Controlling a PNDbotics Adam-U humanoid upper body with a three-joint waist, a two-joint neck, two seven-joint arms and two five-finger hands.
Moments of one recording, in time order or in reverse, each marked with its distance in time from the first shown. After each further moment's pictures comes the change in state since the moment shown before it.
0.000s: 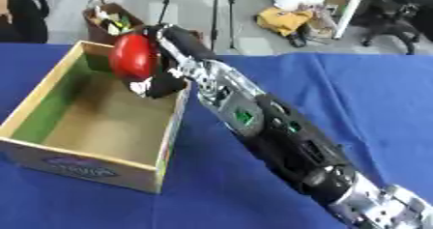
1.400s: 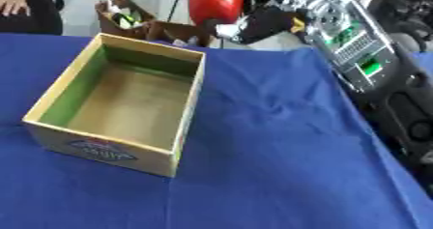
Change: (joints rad) left arm 0.042 0.043 0.000 0.000 0.000 0.029 -0.011; right arm 0.023 -0.183 -0.201 -0.257 -0.335 0.063 0.119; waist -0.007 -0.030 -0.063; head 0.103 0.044
